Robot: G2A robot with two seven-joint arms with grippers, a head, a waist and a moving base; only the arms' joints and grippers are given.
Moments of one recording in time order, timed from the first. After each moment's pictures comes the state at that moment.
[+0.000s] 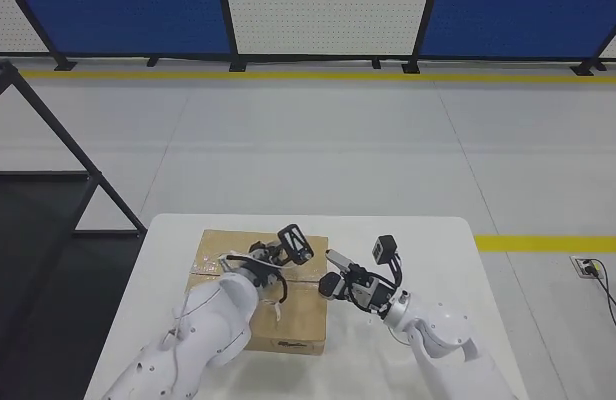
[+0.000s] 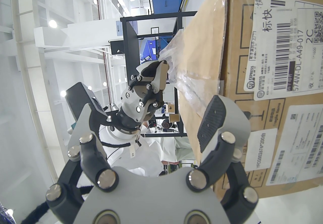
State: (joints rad) left arm 0.70 -1.09 -0.91 -1.77 1.52 -0.25 -0.85; right arm -0.91 -1.43 1.28 -1.34 0.27 -0.02 0.78
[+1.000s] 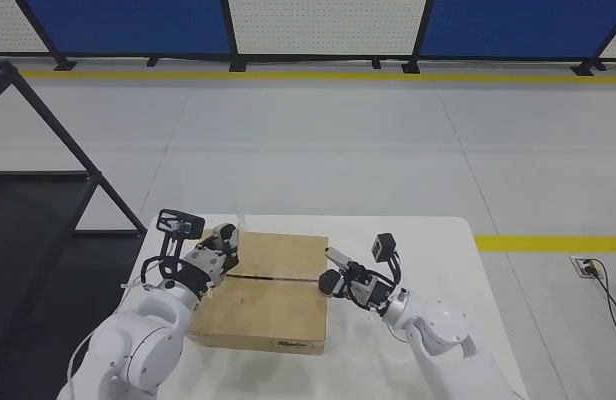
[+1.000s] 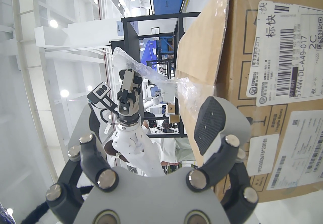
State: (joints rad) left arm 1.05 -1.09 -1.35 -1.92 0.93 0.03 -0.51; right arm -0.88 -1.41 1.25 -1.32 0.30 -0.04 0.76
